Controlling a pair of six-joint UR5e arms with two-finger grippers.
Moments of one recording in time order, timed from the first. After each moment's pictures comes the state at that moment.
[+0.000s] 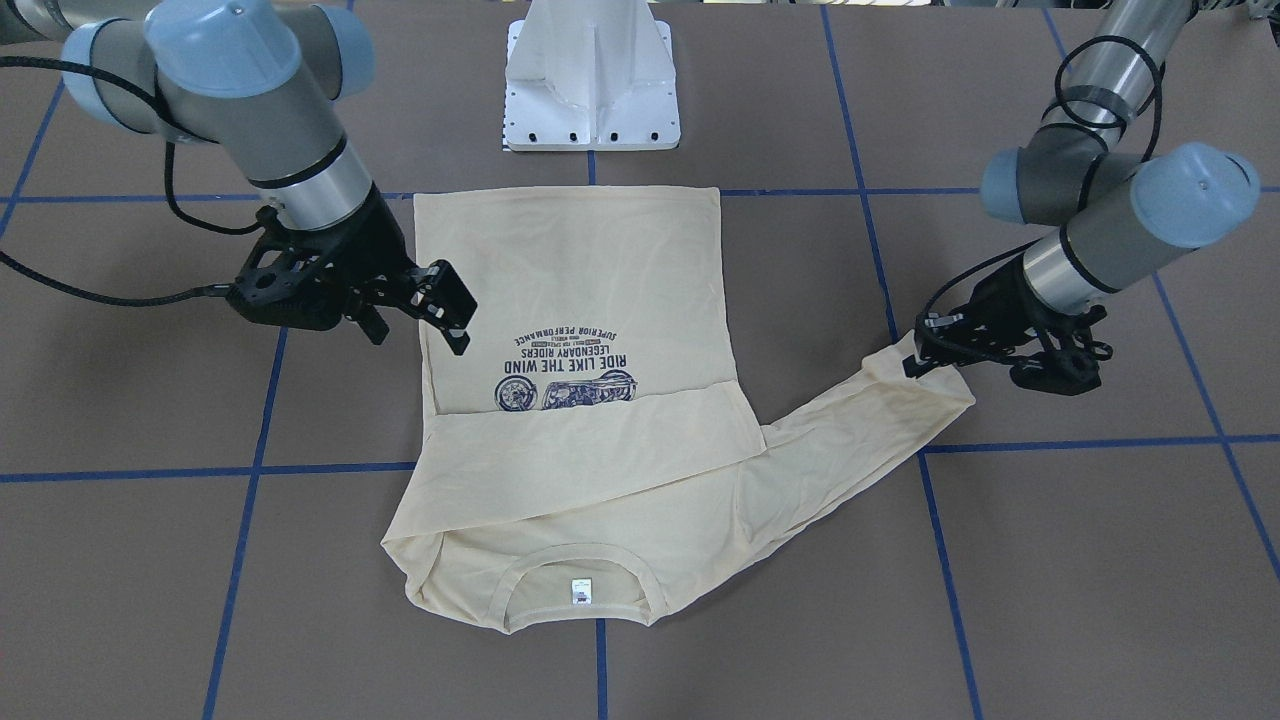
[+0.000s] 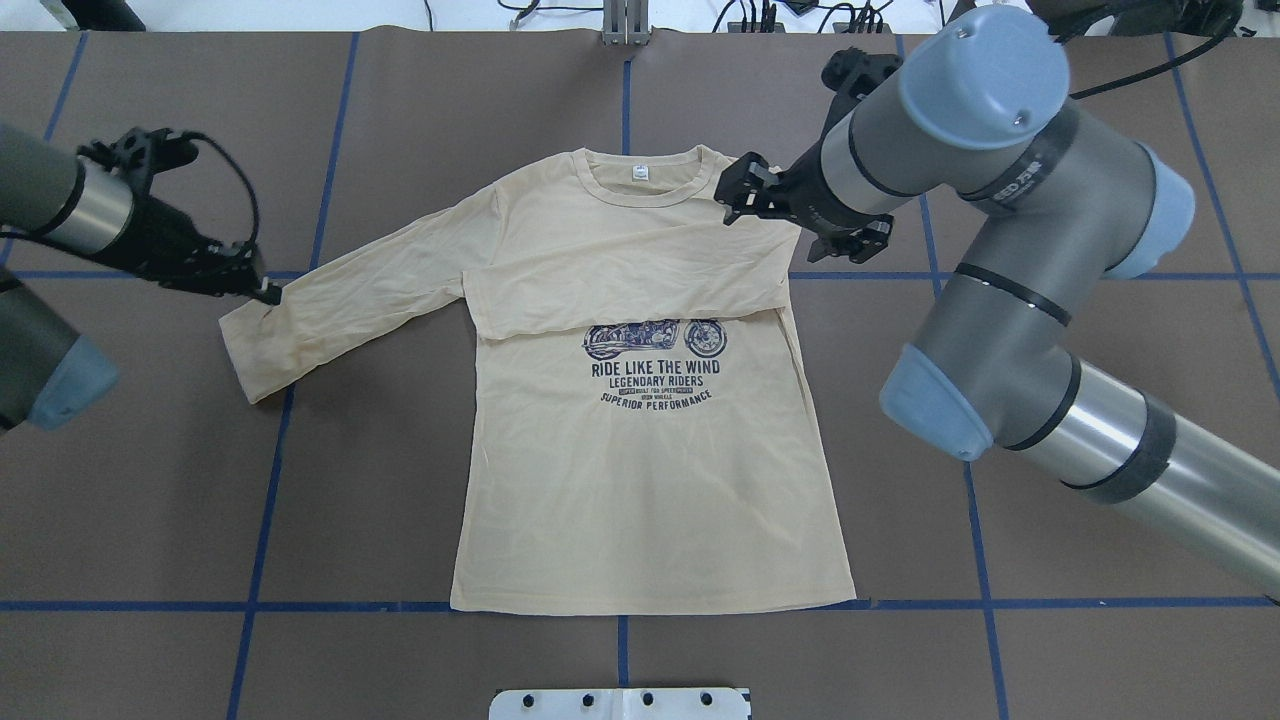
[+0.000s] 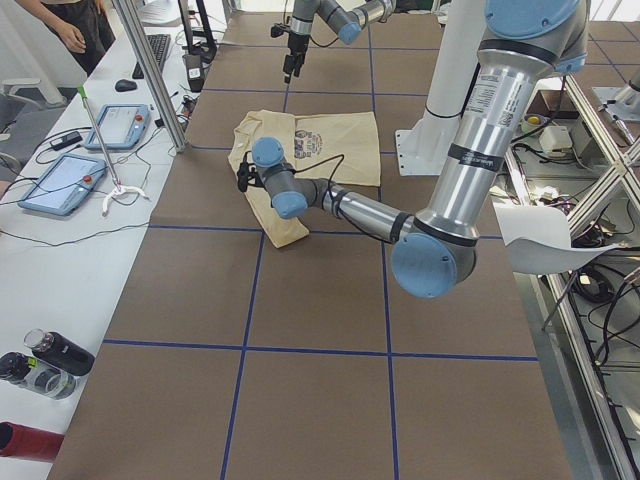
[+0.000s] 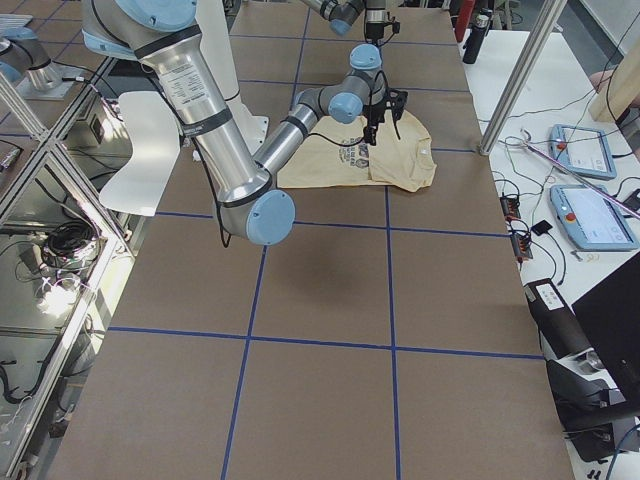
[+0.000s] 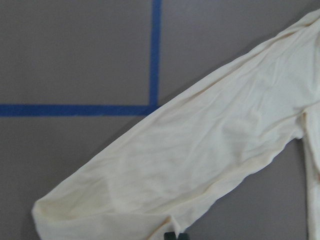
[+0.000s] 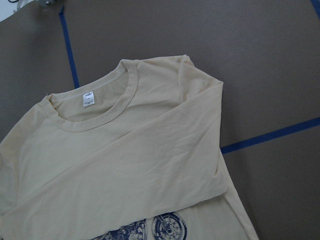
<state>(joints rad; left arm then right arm) -0.94 -1.97 -1.54 -2.21 -2.33 -1.14 0.81 -1.05 1.83 -1.42 2.00 1.40</state>
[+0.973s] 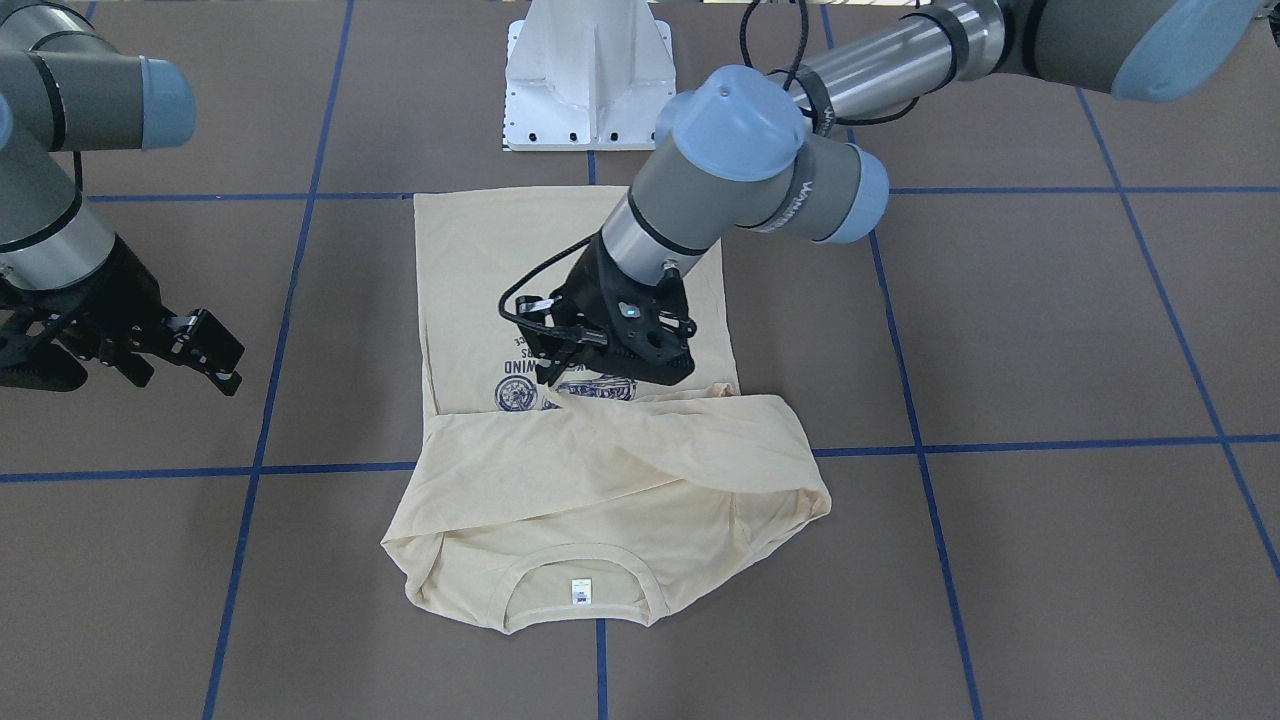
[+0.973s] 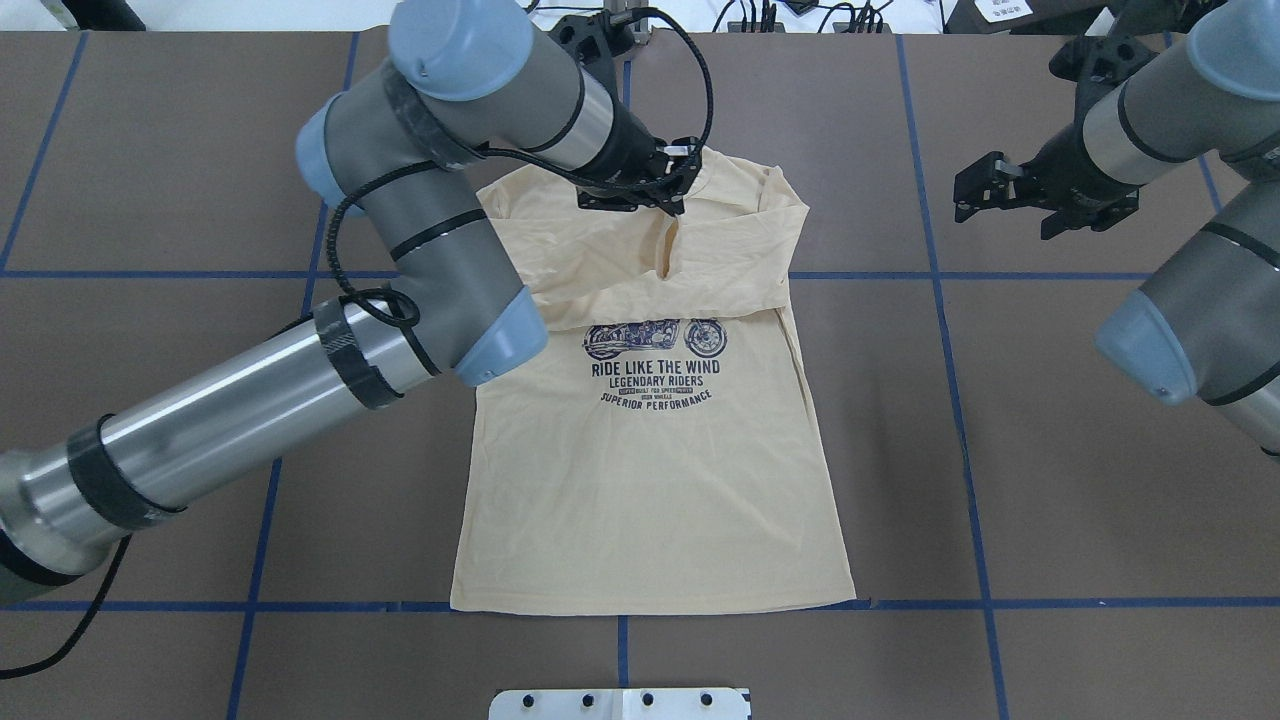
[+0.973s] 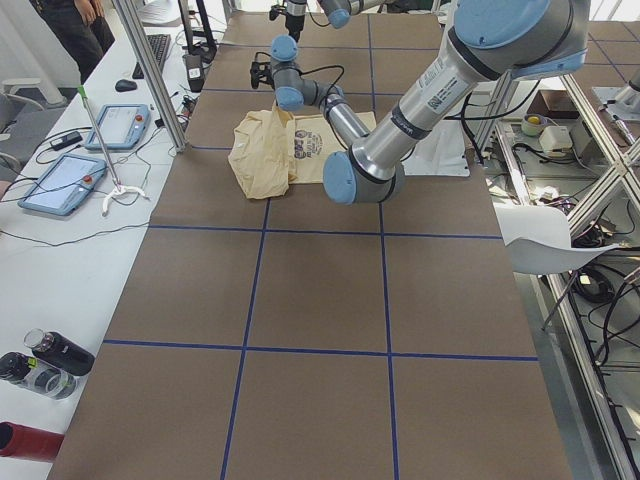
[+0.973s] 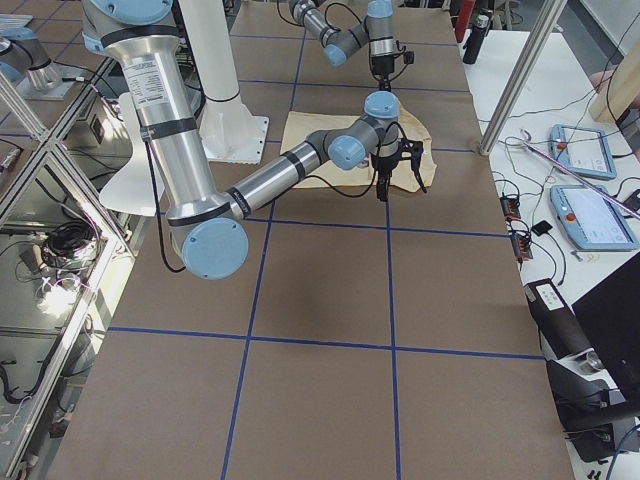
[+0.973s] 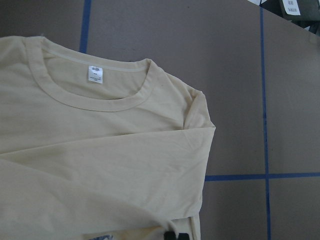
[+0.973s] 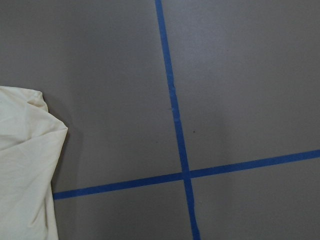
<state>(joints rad) -0.69 -2.55 -1.31 -2.15 -2.03 -1.39 1.00 -1.29 1.82 -1.42 2.10 1.01</state>
